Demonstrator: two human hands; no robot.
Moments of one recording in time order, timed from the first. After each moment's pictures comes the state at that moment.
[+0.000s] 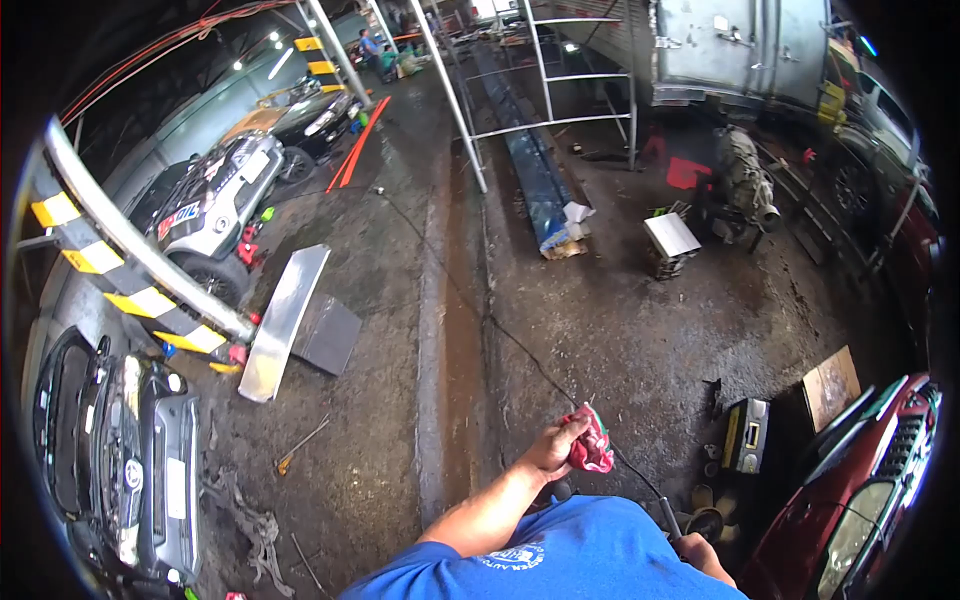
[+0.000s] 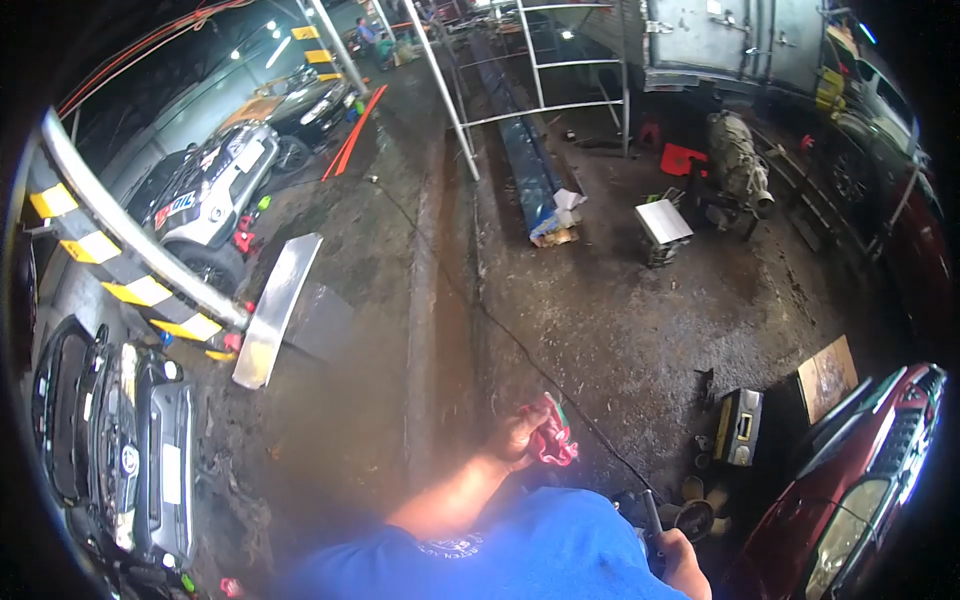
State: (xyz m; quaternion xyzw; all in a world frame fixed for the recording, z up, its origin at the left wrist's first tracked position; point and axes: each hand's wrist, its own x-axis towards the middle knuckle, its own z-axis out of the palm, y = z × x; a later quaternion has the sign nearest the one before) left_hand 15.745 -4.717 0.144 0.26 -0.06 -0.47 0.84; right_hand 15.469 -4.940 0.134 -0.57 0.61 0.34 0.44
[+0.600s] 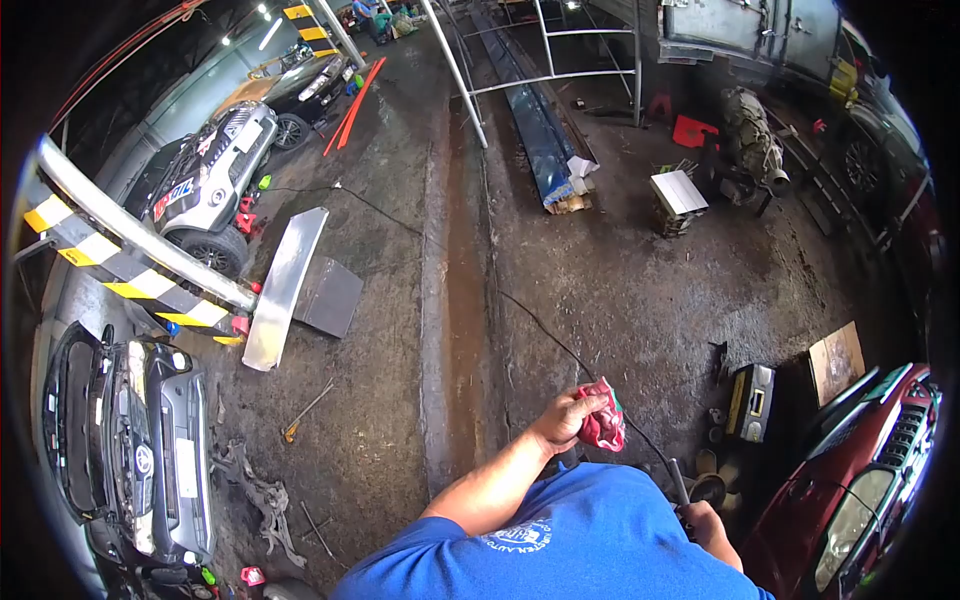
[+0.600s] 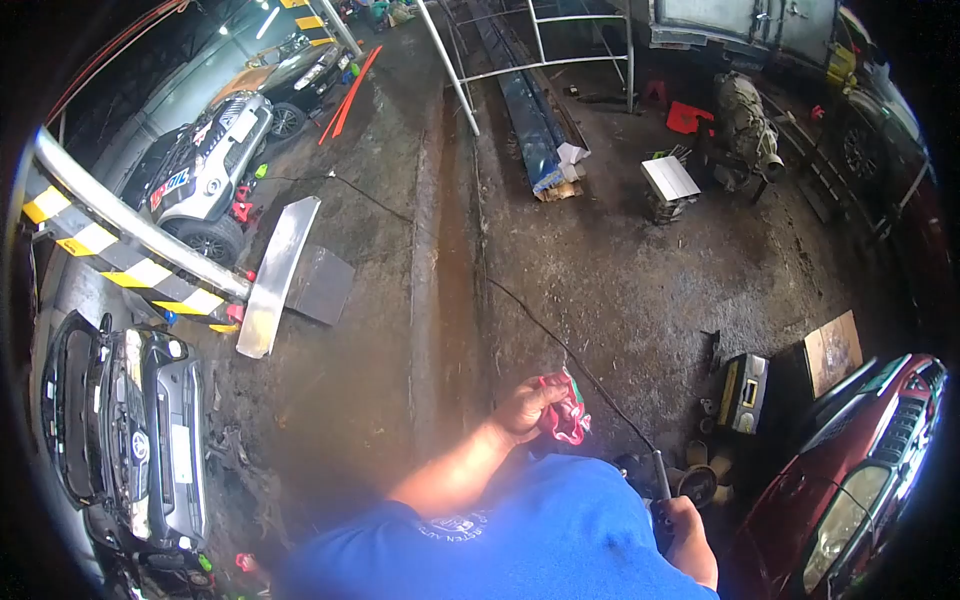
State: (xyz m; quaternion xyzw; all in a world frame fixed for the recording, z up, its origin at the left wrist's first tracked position) left_hand 15.731 -4.720 0.159 0.31 -0.09 -0.49 0.81; right_hand 15.436 -4.965 0.075 -0.55 0.61 0.33 0.46
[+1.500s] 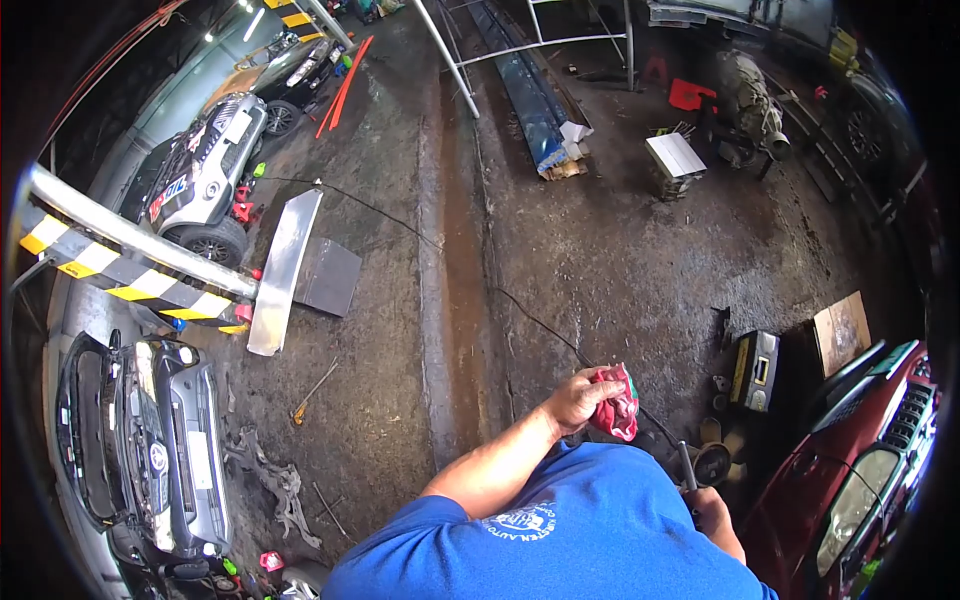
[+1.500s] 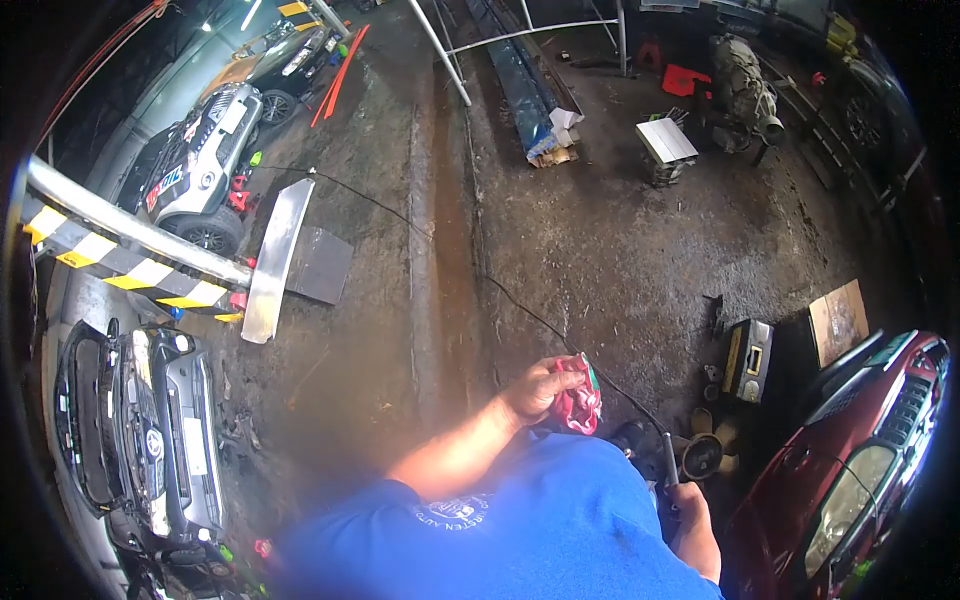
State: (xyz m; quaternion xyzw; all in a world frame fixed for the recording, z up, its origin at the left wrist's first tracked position) left_hand 15.706 -4.746 0.154 0.37 -0.10 -0.52 0.76; right_hand 15.403 -4.978 0.068 -0.58 0.60 0.40 0.38
